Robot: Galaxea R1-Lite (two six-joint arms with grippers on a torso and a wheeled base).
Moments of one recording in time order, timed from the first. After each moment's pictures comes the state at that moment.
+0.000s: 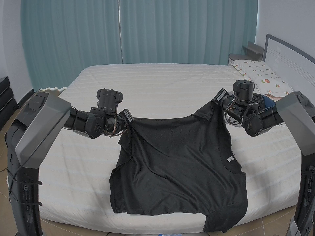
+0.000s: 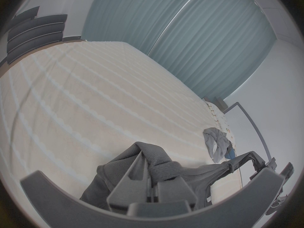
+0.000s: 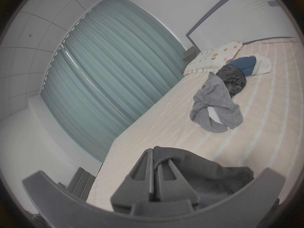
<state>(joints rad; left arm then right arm) -0.33 2.34 -1.55 -0.21 0.07 -0.77 0.26 2.31 -1.45 -0.71 -0.17 0.77</state>
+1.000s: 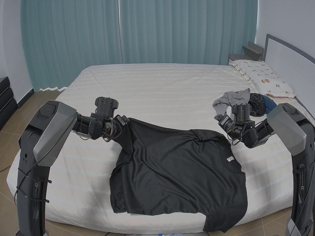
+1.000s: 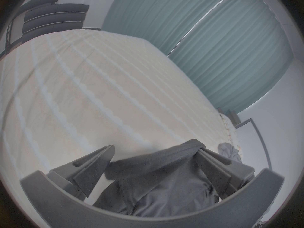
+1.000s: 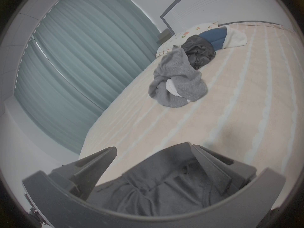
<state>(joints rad) -0.25 2.48 -1.68 -0.12 0.09 -0.88 0.17 2.45 -1.40 -0.62 -0.12 0.83</state>
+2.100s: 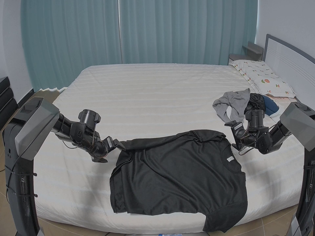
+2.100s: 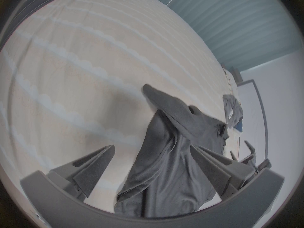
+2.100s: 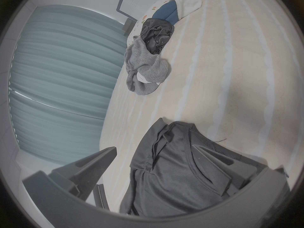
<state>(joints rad) -0.14 2.35 -1.40 0.06 -0.34 -0.62 0.11 2.31 -1.11 -0.71 0.03 1.21</state>
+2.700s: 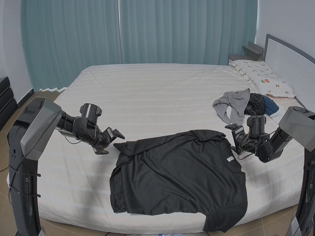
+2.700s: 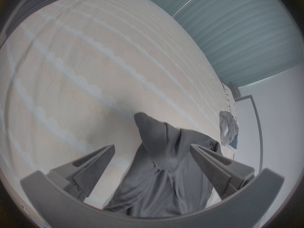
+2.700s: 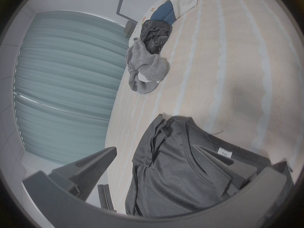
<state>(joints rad) -0.14 2.43 -1.58 0.05 -0.26 -0.77 0.12 2.31 -0.99 -0.85 0.03 1.25</state>
